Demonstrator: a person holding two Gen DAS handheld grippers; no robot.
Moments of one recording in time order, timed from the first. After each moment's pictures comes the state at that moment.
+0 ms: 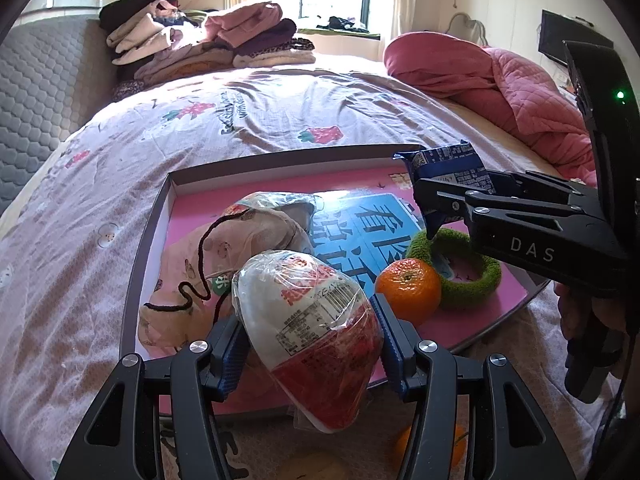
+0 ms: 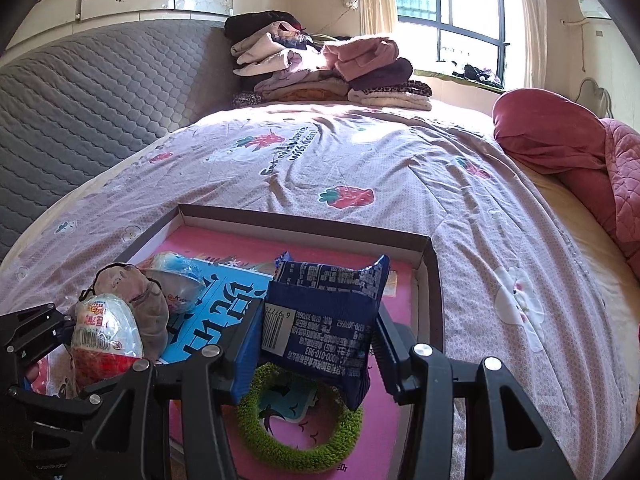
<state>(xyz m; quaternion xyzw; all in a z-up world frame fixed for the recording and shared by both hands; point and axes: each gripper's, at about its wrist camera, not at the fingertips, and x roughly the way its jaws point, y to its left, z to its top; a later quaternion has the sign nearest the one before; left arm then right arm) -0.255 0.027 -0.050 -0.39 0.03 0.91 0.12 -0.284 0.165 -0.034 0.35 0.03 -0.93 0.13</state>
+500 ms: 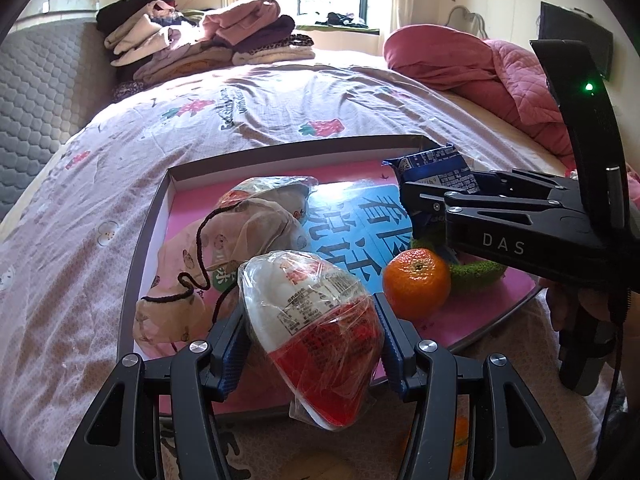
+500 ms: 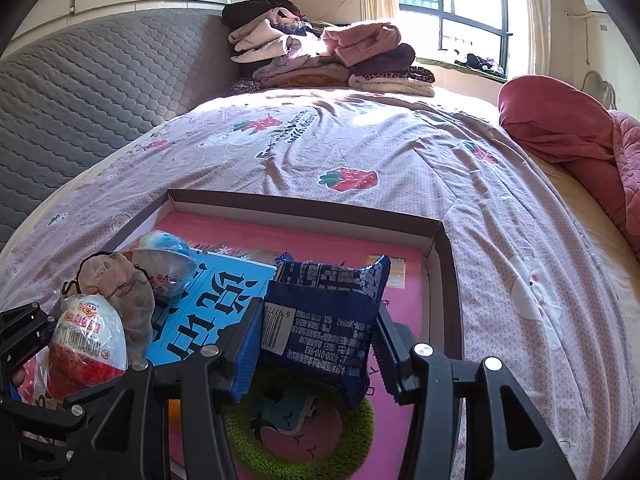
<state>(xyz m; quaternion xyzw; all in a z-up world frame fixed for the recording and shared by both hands) -0.255 0.028 -0.055 -0.40 0.04 0.91 0.12 -0.297 0.163 -0.052 0.37 0.03 -0.92 0.12</state>
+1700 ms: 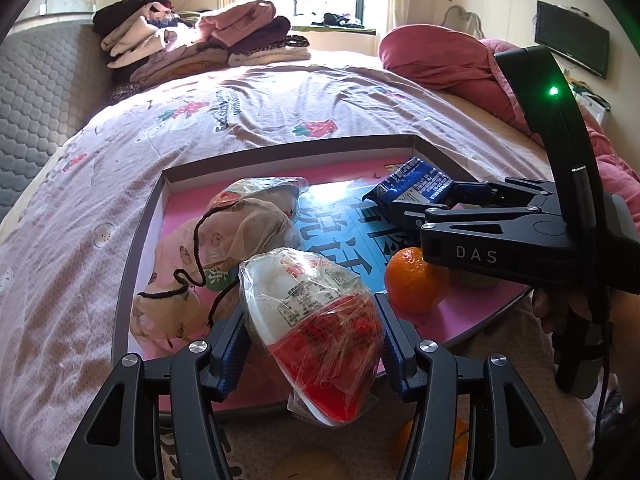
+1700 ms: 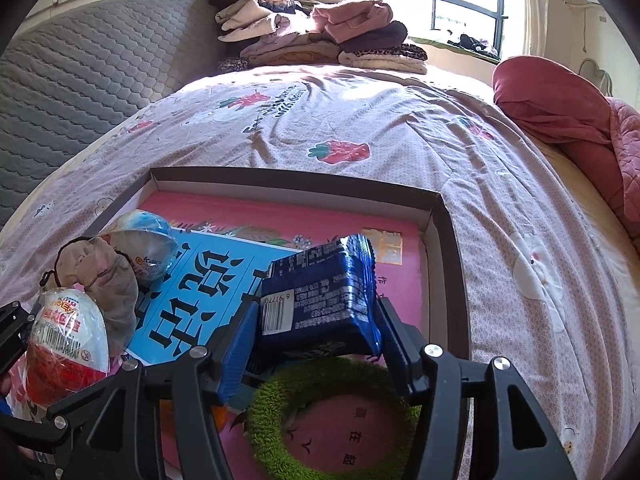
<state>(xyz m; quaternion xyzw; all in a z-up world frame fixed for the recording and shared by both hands) -0.253 0.032 -0.054 -0.40 0.04 0.91 0.12 -0.303 0.164 -0.063 0.41 0.04 -0.91 0.10</state>
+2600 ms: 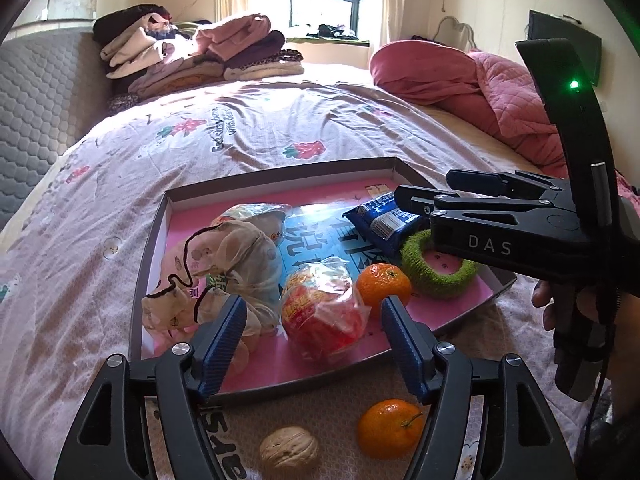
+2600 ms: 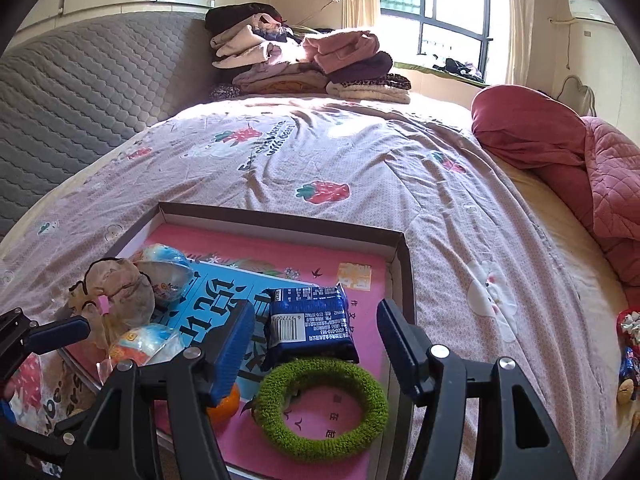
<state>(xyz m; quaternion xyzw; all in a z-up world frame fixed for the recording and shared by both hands) -0.233 0.033 -0.023 -0.38 0.03 0.92 0.14 -0.274 0.170 -0.016 0.36 0.04 -0.93 0.08</state>
